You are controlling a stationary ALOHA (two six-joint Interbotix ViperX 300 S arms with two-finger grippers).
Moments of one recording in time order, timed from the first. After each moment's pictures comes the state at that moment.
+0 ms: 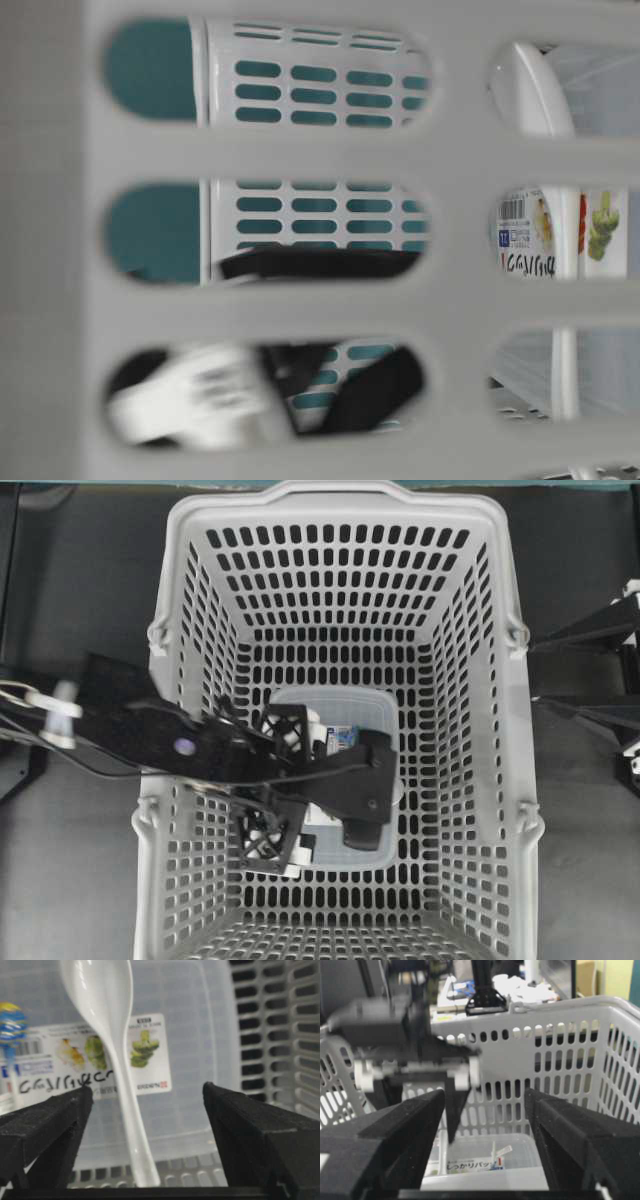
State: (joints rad) left arm -0.20 0.15 0.13 0.04 0.89 -0.09; right arm 0.00 -0.96 1.19 0.01 -0.23 0.08
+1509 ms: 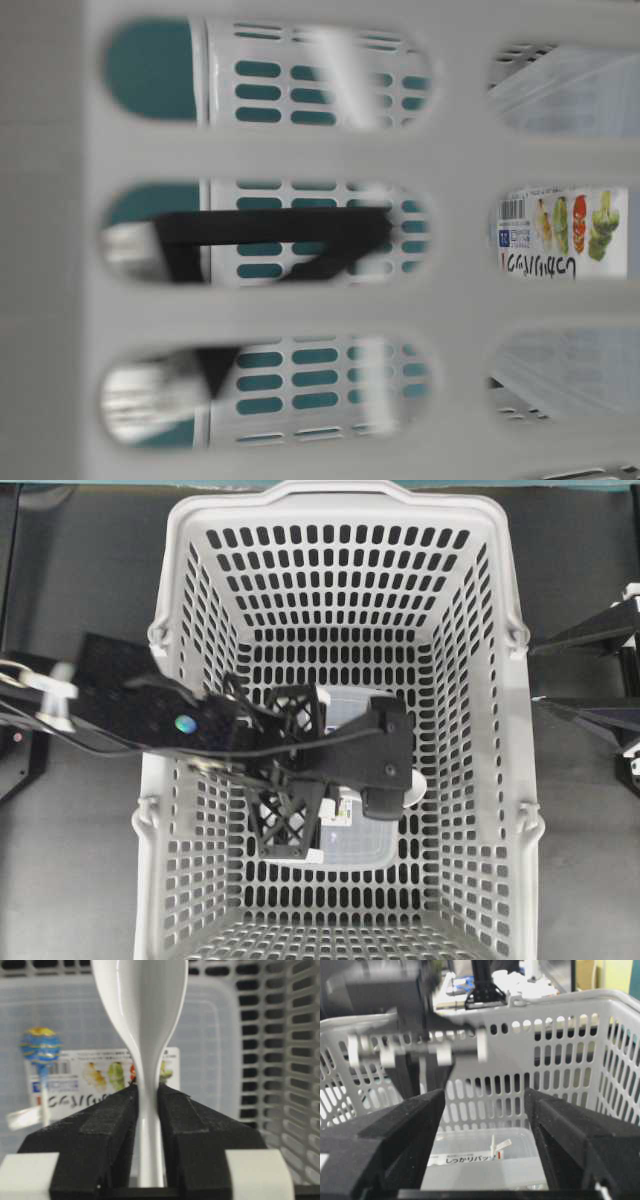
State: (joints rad) left arm -0.17 0.10 0.03 0.04 0.93 -0.15; right arm 0.00 -0.97 1.21 0.01 -0.23 0.08
